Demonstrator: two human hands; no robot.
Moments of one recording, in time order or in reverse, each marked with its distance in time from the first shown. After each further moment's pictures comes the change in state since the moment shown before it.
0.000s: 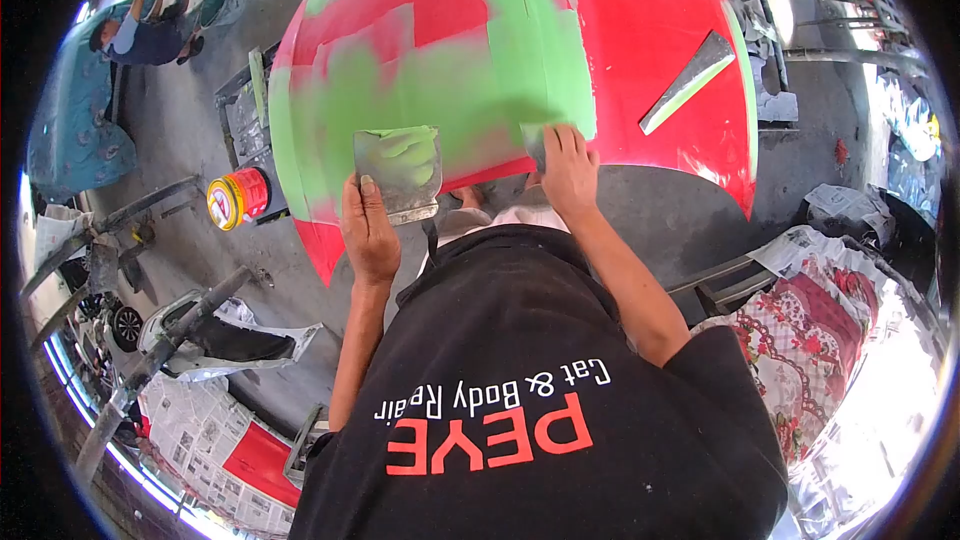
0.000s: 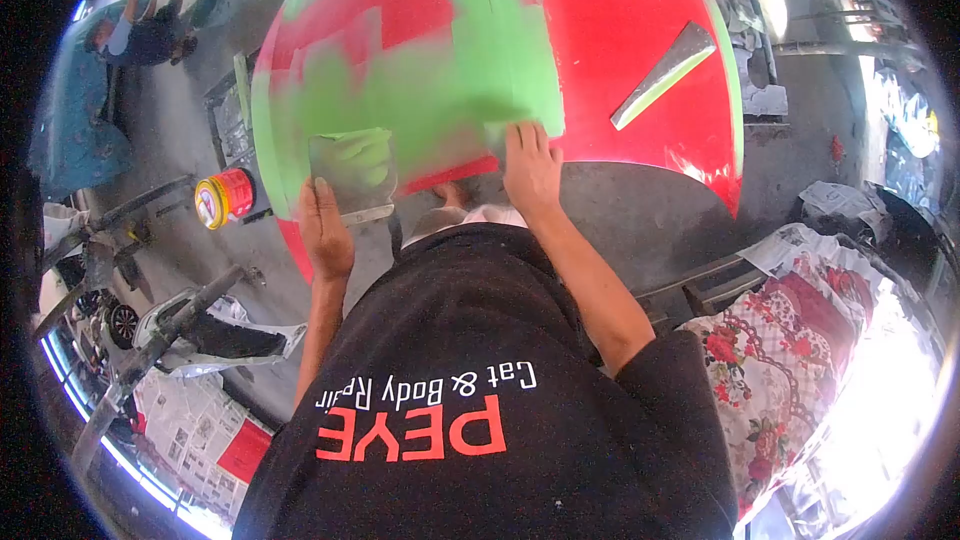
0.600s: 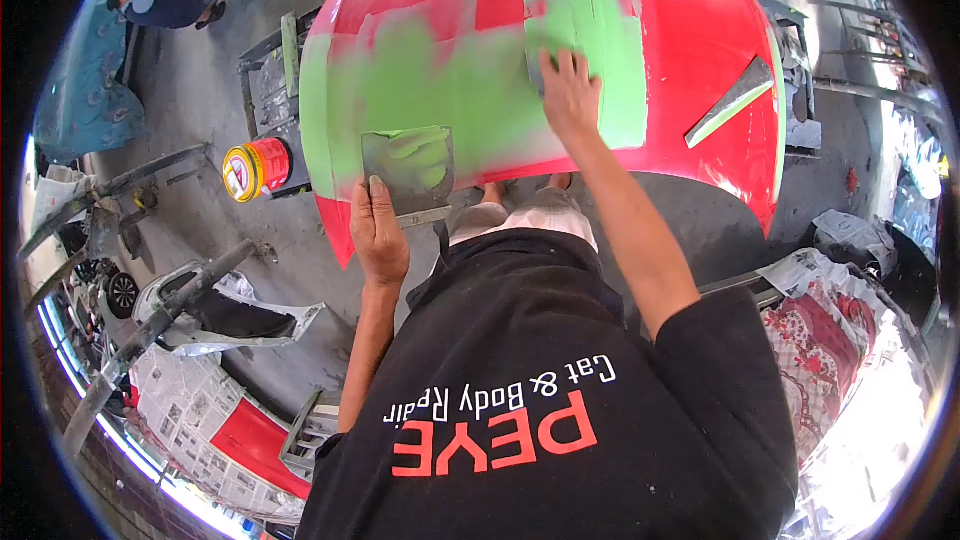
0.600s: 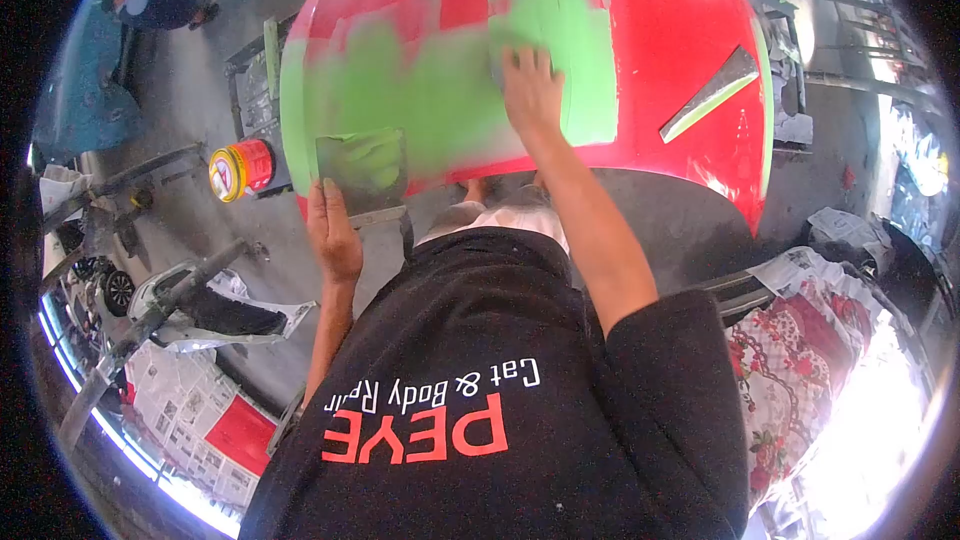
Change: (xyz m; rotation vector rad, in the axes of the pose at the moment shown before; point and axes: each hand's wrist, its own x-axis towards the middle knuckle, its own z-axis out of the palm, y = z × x) left_hand -0.004 -0.035 -0.053 -0.077 0.068 -0.118; right_hand 0.126 -0.061 0.040 -0.170 -0.015 -0.058
